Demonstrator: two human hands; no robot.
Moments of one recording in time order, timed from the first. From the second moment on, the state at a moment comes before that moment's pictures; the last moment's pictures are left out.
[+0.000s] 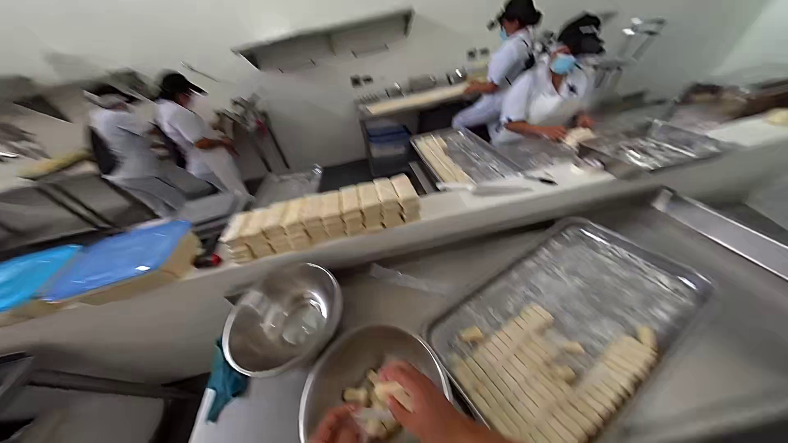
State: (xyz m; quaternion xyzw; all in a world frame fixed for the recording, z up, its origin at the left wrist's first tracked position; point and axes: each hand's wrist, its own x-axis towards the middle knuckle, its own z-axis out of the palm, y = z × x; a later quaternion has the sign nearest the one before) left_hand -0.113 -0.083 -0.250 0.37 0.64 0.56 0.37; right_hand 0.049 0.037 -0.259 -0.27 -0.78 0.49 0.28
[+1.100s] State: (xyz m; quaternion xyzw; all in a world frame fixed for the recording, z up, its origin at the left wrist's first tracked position) left_hand -0.126 0.017 -0.138 0.59 0.50 0.58 0.25; right_hand 0.300 0.133 -0.331 -0.62 -0.70 0.32 0.13
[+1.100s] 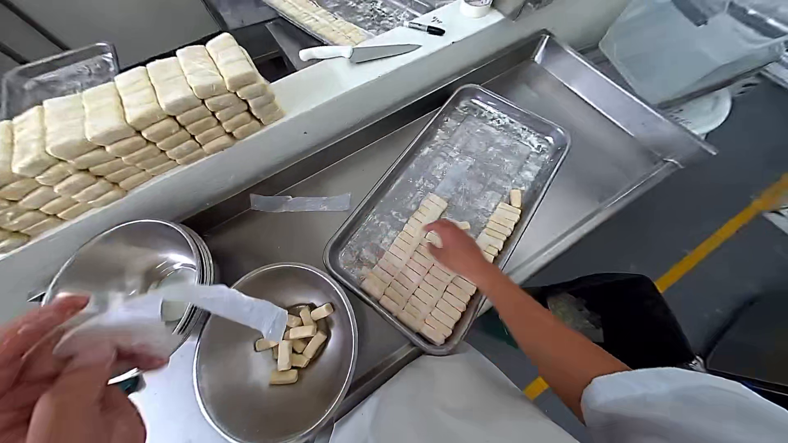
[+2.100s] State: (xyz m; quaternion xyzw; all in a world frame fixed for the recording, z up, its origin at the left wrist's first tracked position) left_hand -0.075 0.155 -0.199 0.57 0.71 0.27 0.29; right_hand 0.411 0.194 -0.388 -0.68 -0.68 0.26 -0.04
